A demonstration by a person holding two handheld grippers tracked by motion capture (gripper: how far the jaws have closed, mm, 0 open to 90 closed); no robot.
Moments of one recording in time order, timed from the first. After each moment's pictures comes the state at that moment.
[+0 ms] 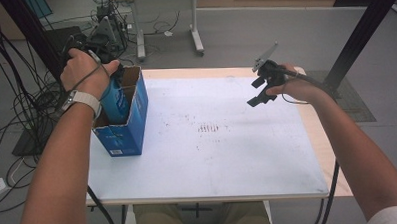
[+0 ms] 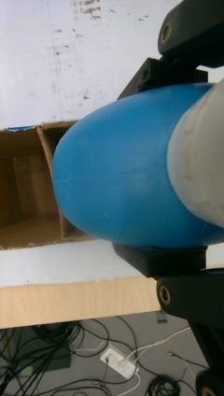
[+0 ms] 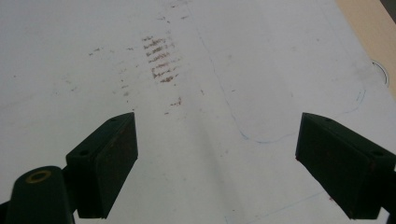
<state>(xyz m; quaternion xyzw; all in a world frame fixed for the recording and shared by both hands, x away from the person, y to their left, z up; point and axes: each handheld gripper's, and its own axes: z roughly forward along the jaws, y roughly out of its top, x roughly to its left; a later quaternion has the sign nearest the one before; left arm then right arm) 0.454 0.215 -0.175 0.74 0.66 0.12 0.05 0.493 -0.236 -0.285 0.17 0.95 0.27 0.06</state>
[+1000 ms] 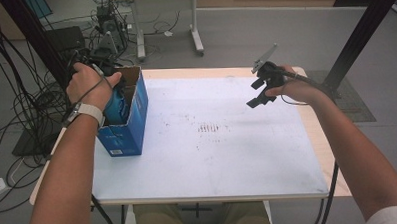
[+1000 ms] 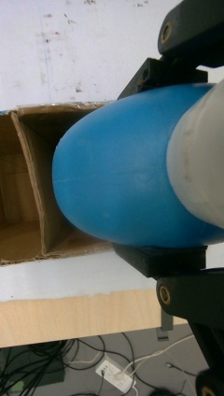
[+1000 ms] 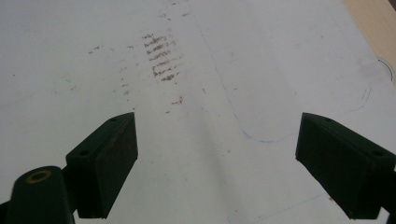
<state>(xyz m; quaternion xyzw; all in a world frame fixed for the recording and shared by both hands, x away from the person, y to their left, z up) 0.452 0.220 -0.208 0.74 0.66 0.11 0.05 0.493 -0.235 -0.289 0.17 0.95 0.27 0.05</state>
